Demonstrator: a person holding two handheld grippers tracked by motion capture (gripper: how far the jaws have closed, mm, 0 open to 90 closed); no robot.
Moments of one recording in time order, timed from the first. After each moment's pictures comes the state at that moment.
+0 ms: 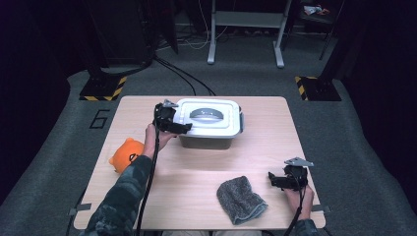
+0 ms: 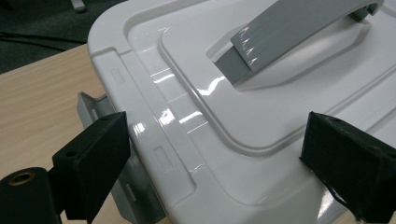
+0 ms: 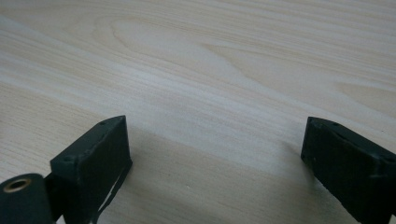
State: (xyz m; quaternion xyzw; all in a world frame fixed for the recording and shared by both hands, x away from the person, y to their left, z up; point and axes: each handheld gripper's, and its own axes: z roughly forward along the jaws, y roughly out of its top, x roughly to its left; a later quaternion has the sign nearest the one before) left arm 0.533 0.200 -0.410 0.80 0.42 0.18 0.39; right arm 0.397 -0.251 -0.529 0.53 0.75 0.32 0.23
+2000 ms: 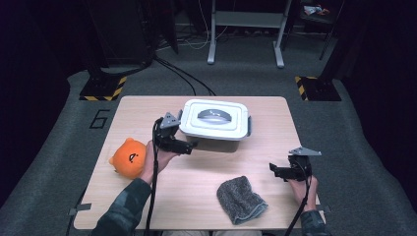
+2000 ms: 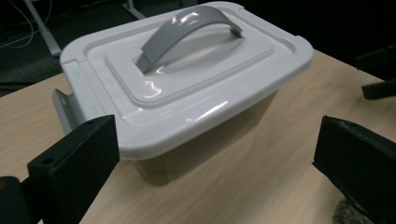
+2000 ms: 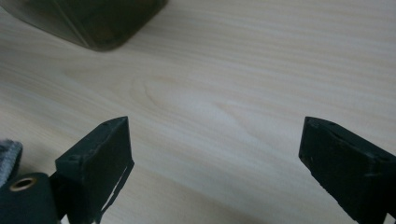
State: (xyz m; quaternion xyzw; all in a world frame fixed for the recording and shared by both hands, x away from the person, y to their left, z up) left arm 0.433 0.179 -0.390 0.79 0.35 0.19 0.46; right arm 0.413 -0.256 -0.487 0.51 0.75 0.38 0.20
